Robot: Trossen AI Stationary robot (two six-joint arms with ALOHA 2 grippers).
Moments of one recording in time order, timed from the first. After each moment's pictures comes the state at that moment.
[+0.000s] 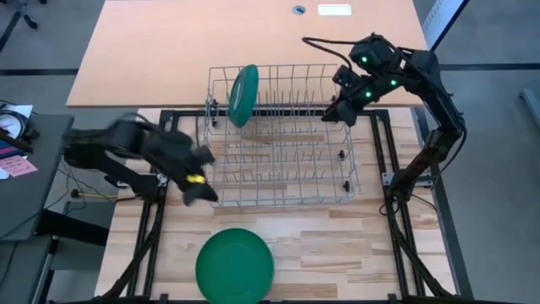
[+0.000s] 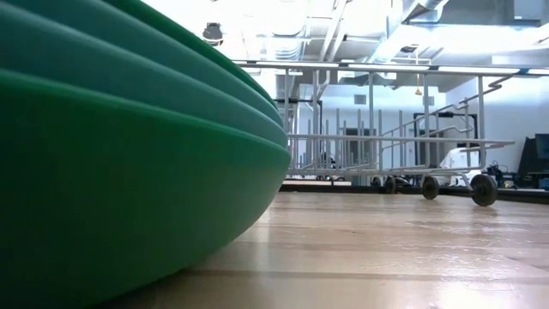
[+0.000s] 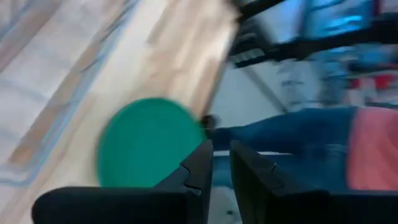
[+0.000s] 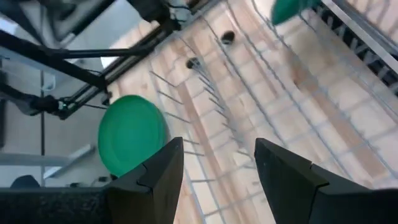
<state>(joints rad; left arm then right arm) -0.21 1.26 1.68 -1.13 0.20 -0.93 -0.48 1.63 2.35 -1.57 -0.42 0.20</state>
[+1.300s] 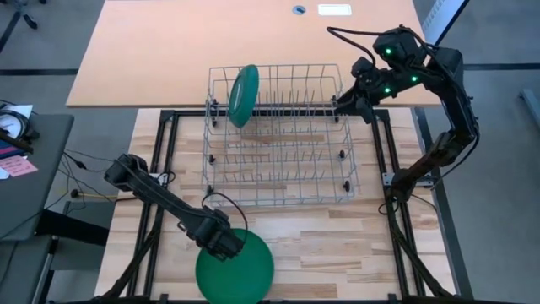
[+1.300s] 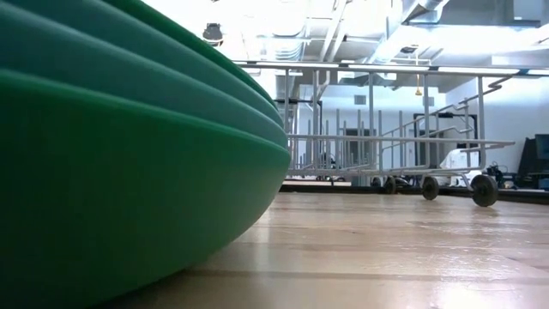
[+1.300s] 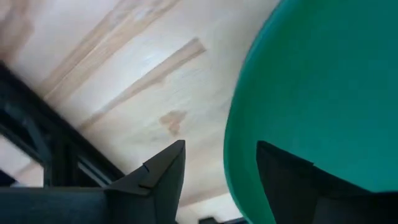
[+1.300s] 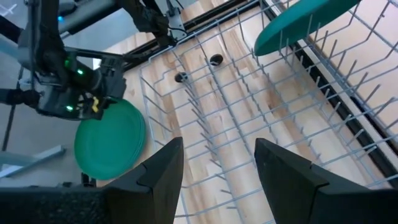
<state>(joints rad) -0.56 1.77 1.39 -1.28 0.17 -1.48 -0.58 1.56 2.35 -1.57 -0.42 0.02</state>
